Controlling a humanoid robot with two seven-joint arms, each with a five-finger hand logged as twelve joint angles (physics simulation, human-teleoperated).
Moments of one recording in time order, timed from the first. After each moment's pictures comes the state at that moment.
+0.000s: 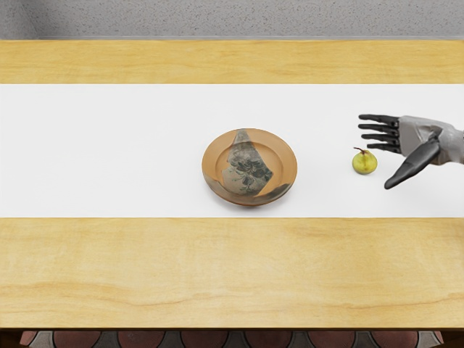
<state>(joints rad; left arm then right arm) 0.01 0.01 -0.07 -0.21 -0.04 -0.02 0.05 0.81 -0.87 0.47 1.04 -0.34 0.61 -0.05</state>
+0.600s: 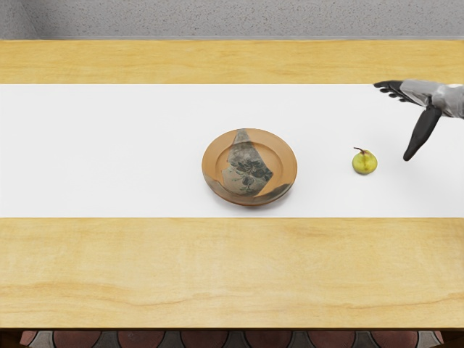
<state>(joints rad) 0.01 0.01 -0.07 -0.21 -0.04 -0.02 0.05 1.04 -0.79 0.39 1.04 -1.03 0.34 -0.13</state>
